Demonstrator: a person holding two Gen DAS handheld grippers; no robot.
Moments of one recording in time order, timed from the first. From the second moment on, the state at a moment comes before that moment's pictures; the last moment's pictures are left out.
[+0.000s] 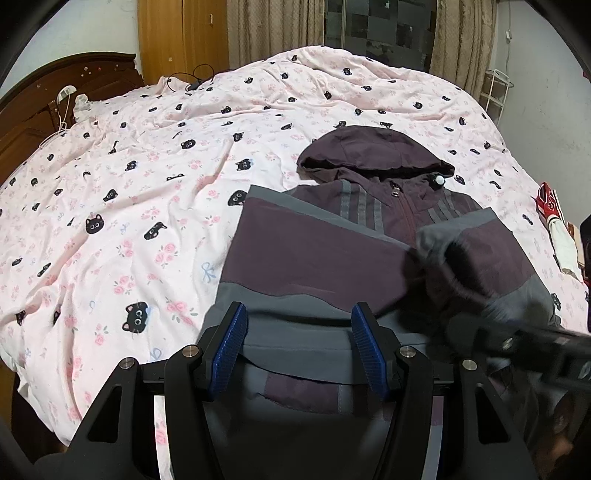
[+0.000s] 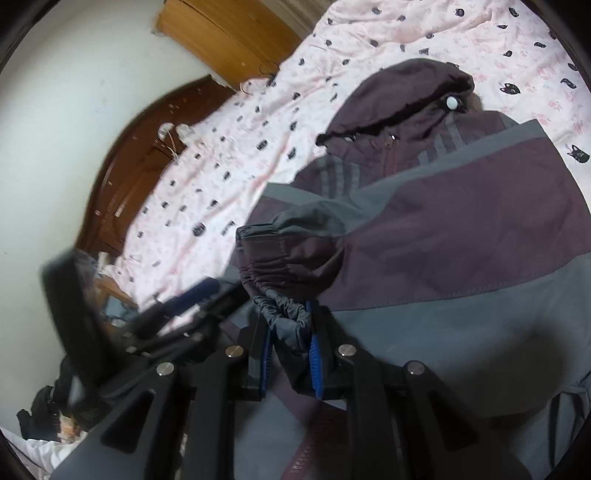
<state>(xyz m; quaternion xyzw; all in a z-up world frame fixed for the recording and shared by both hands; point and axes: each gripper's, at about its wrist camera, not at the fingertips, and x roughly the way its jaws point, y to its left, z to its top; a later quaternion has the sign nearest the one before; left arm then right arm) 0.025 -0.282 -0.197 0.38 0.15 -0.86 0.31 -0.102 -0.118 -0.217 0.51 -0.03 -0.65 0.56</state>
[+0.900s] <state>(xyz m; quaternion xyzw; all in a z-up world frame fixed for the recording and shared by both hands) 0.019 -0.289 -0.170 0.36 0.14 -0.87 0.30 -0.075 -0.111 -0.215 0.48 -0.03 -0.63 0.61</state>
